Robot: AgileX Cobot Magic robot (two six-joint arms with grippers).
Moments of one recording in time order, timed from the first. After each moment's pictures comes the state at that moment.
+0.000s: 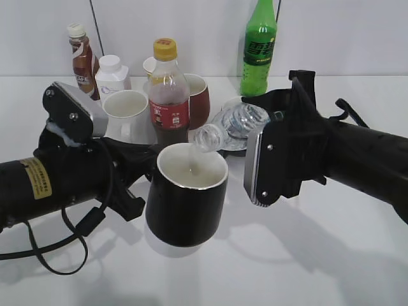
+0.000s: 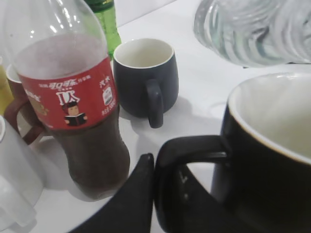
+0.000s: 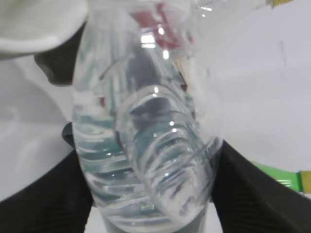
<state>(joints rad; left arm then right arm) -0.62 1.57 -0.44 0.28 -0.69 -0.10 0.32 0.18 -0.57 -0.09 1.17 0.05</state>
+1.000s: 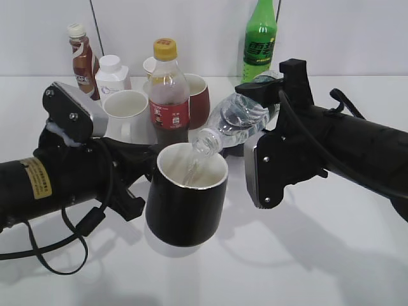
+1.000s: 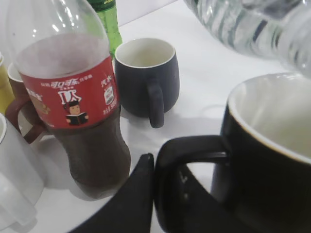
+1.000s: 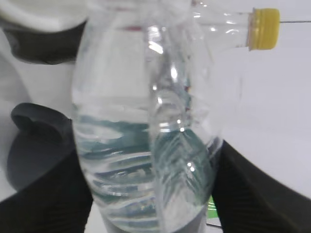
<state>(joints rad) -0.62 1.57 -0.44 0.28 -0.69 -0.10 0.32 0.18 -0.57 -0.09 1.17 0.05</state>
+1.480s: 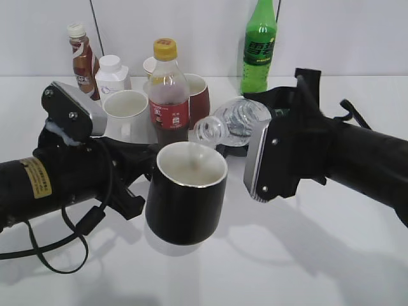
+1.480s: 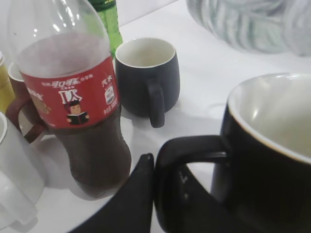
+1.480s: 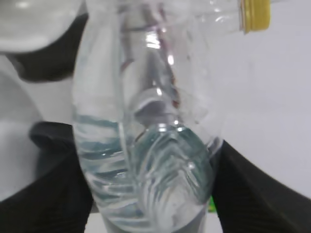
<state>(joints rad) -0.62 1.57 -0.44 0.27 -0.69 -0.10 0.32 0.18 -0.57 -0.09 1.17 0.05</state>
